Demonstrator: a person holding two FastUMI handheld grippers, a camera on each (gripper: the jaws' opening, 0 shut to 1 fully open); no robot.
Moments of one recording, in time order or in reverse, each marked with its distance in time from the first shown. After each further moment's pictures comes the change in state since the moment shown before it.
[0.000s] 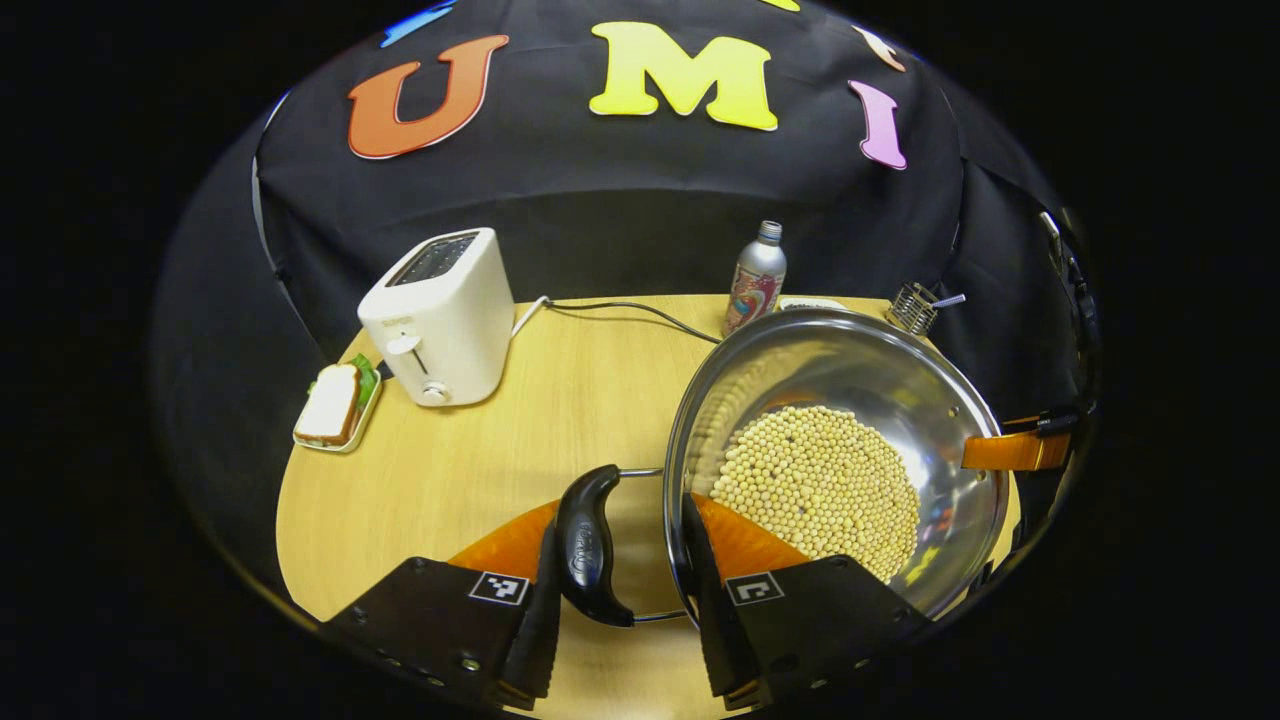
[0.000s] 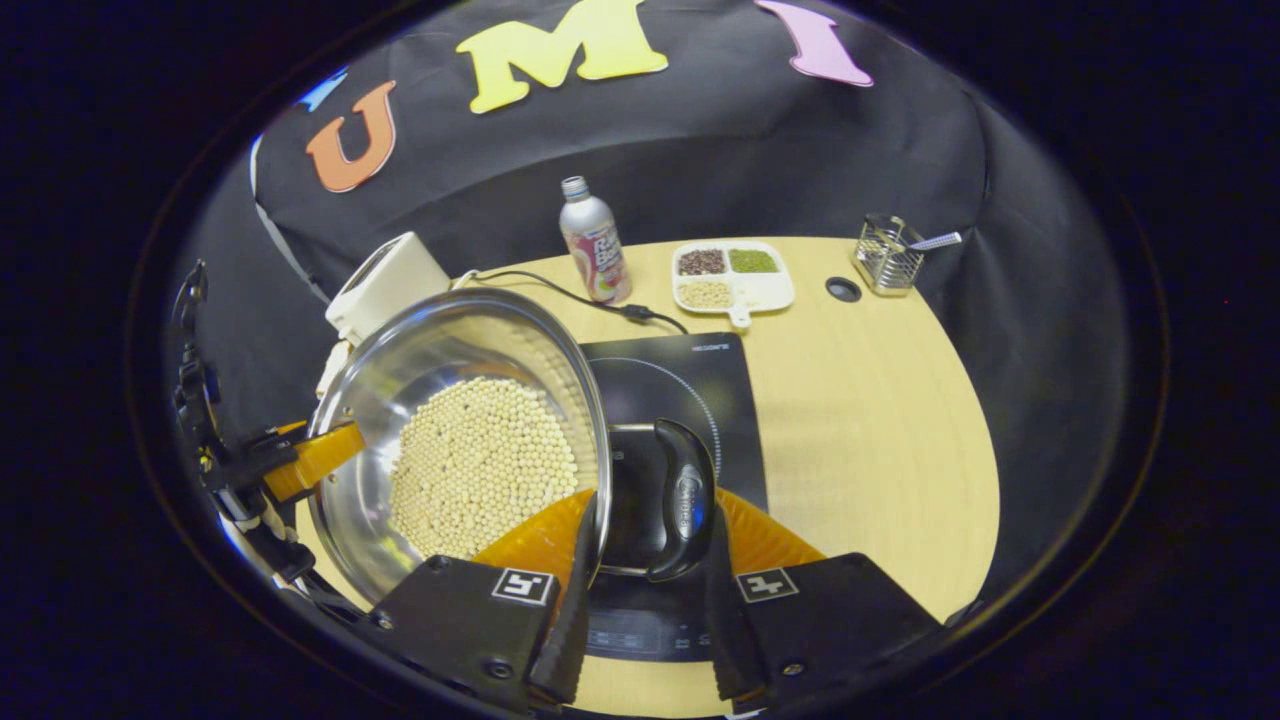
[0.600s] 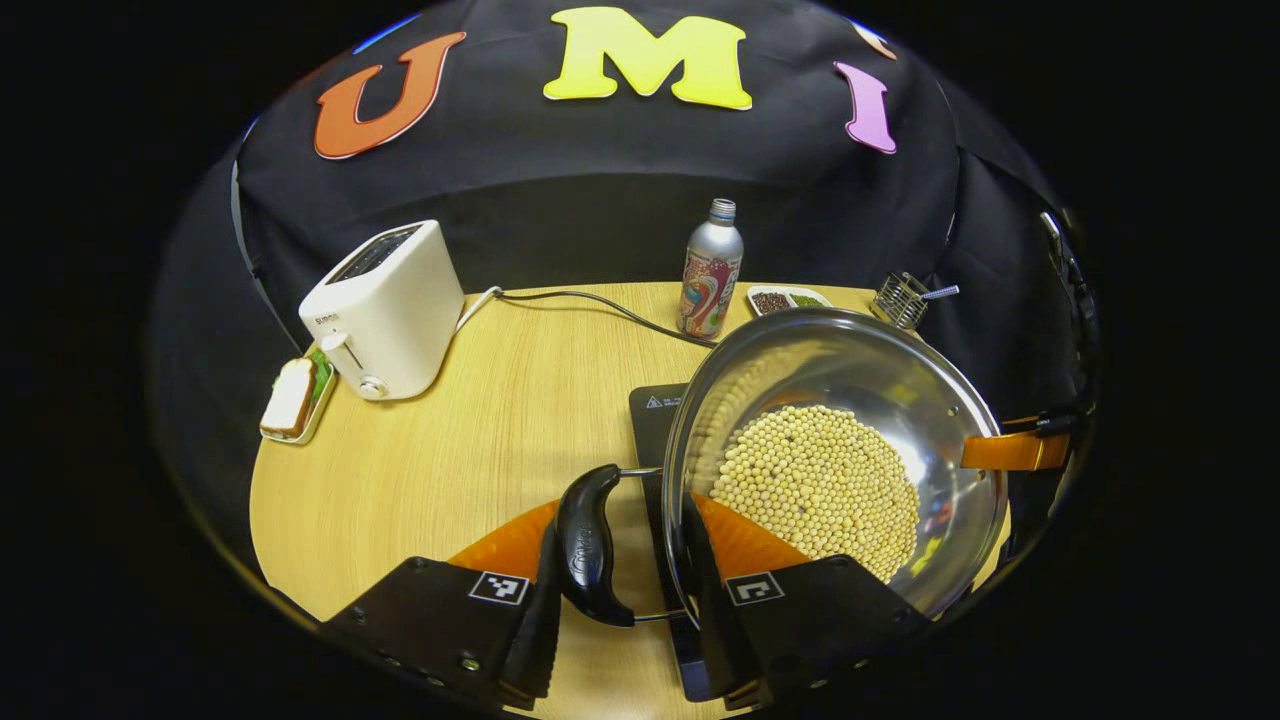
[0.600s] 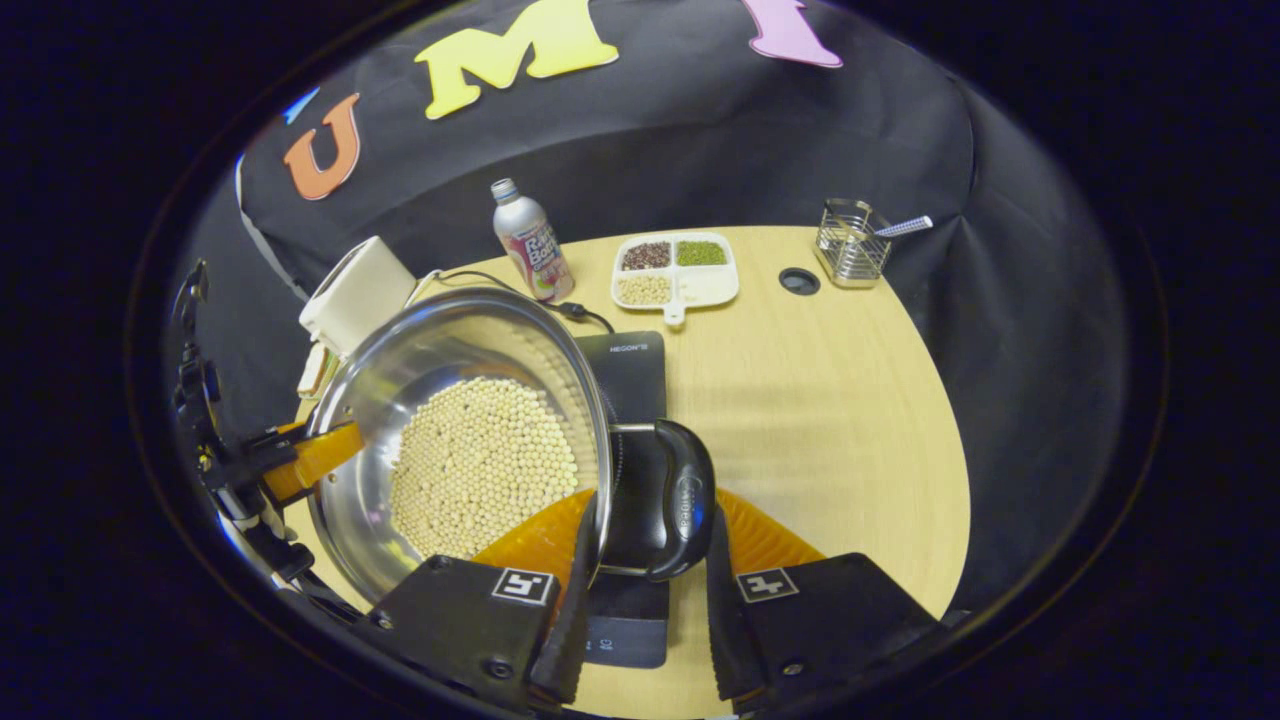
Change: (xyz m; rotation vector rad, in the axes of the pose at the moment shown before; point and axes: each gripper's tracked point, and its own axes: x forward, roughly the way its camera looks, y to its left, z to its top) left arm 0.031 -0.055 0.001 -0.008 0.035 -0.013; right arm 0.007 -0.064 0.010 0.004 0.040 -0.017
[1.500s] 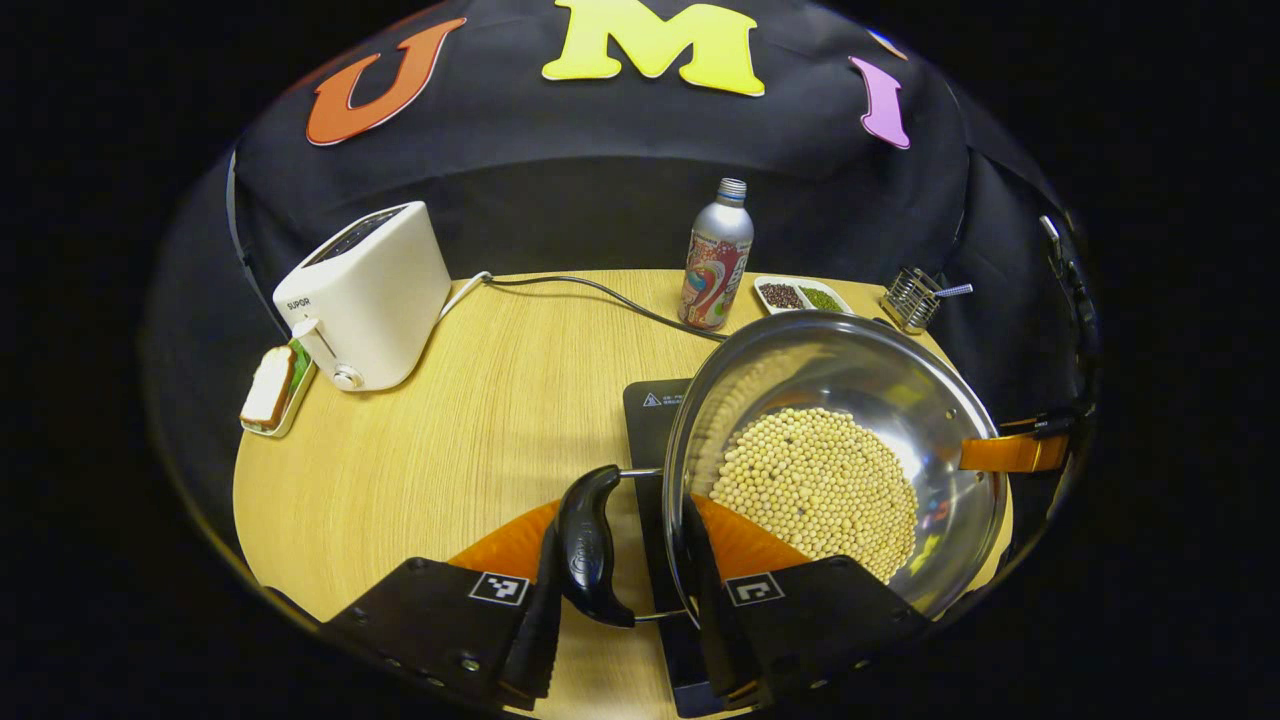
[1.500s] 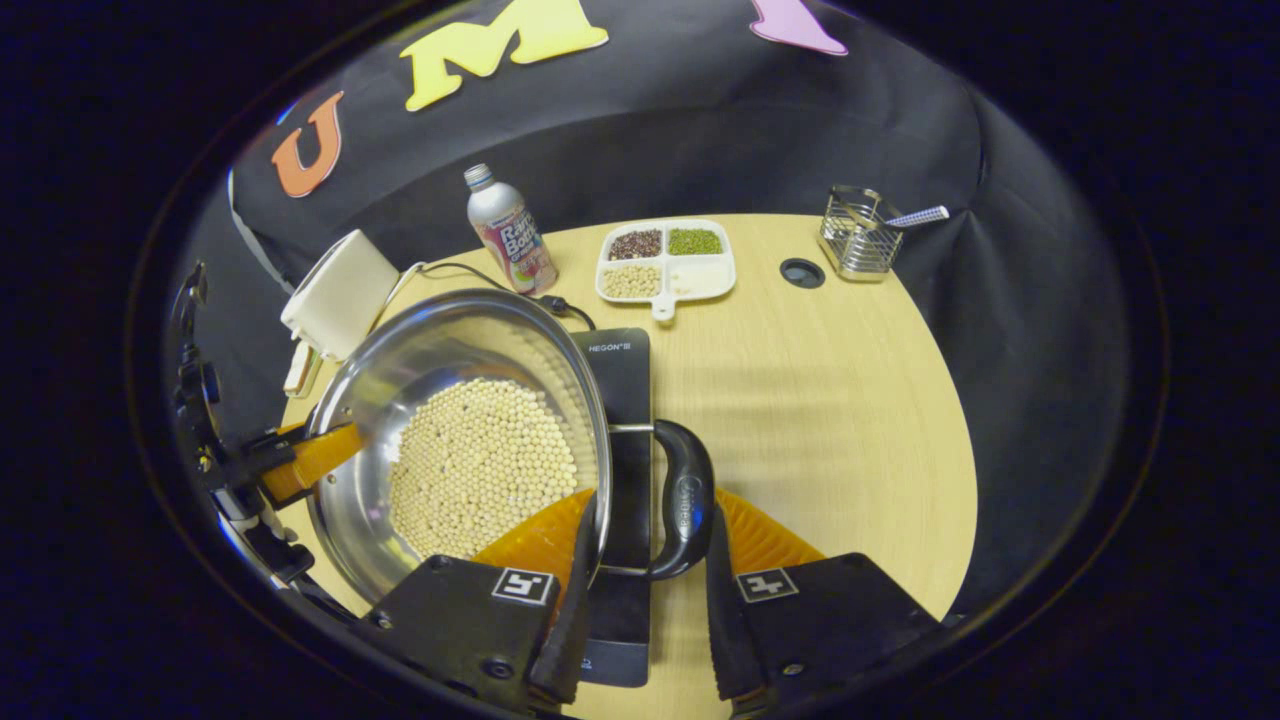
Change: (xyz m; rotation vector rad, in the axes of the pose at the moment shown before) left arm 0.026 -0.001 -0.005 -0.032 0.035 -0.002; right arm 0.026 -0.008 0.007 -0.008 0.036 0.002
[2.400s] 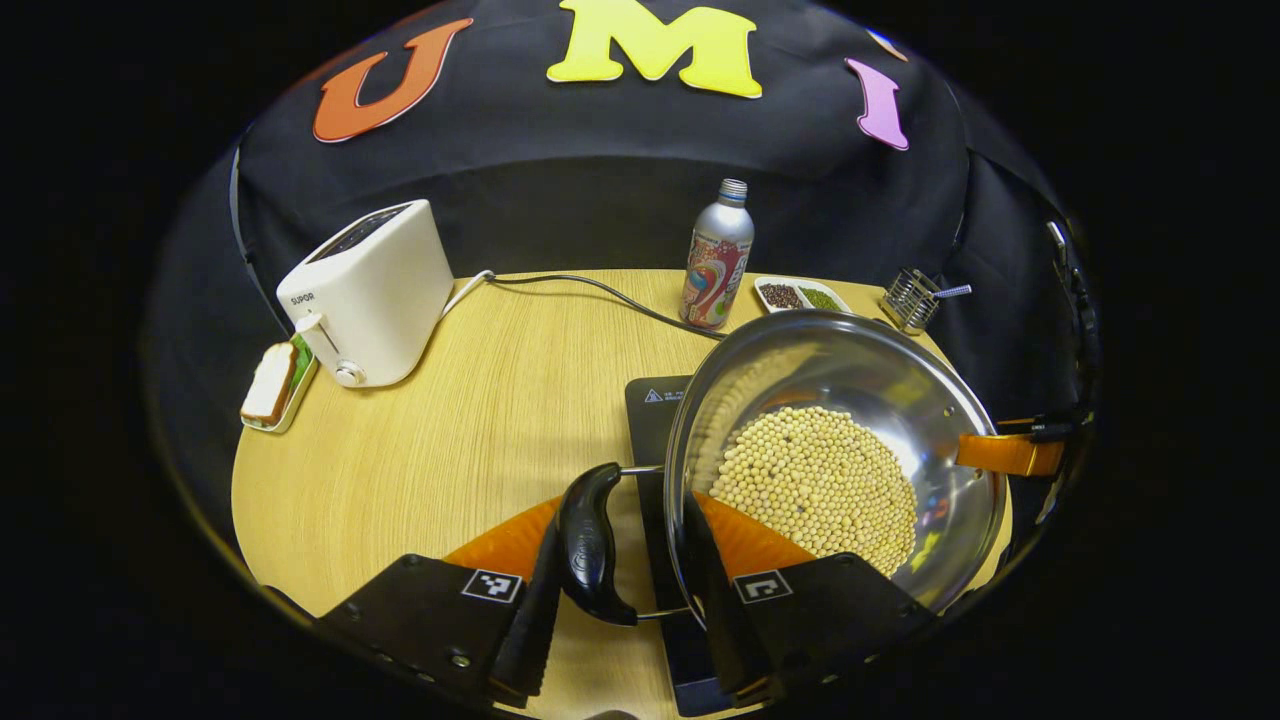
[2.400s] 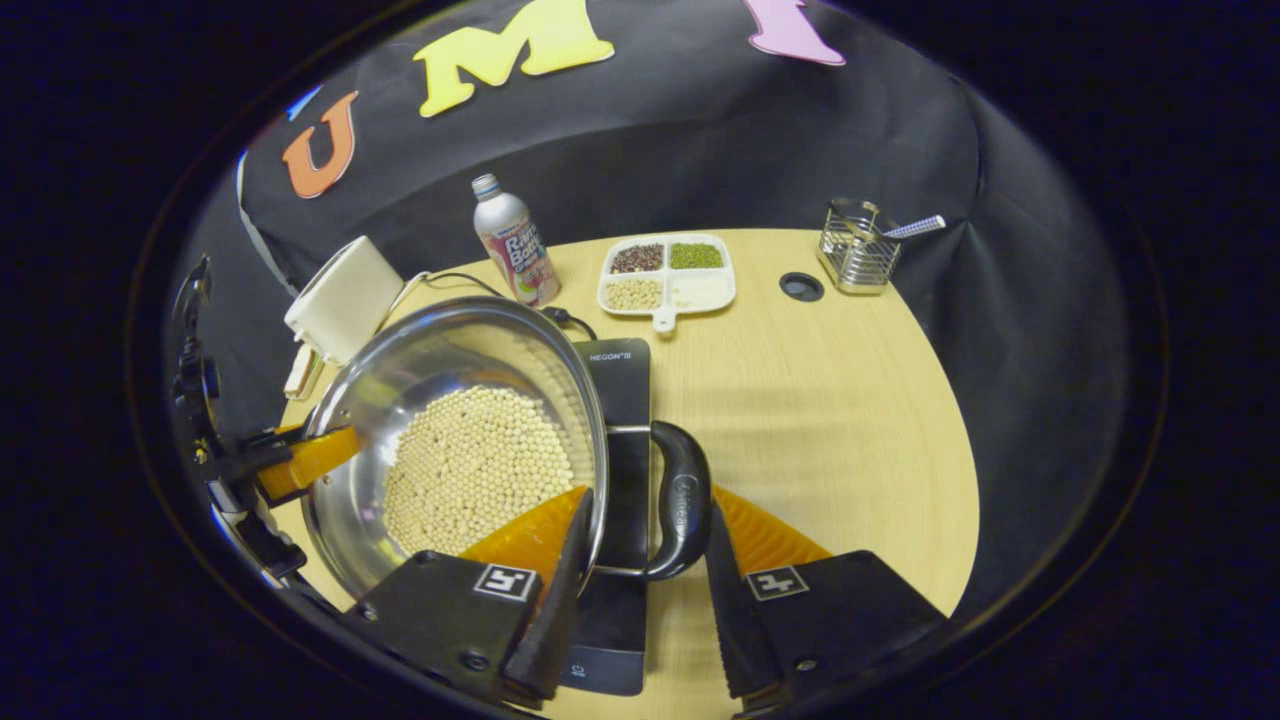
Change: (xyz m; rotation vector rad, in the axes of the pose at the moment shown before) left arm -0.007 0.002 0.000 0.009 -0.007 0.000; right arm -0.001 -0.008 0.006 -0.025 -0.097 -0.042
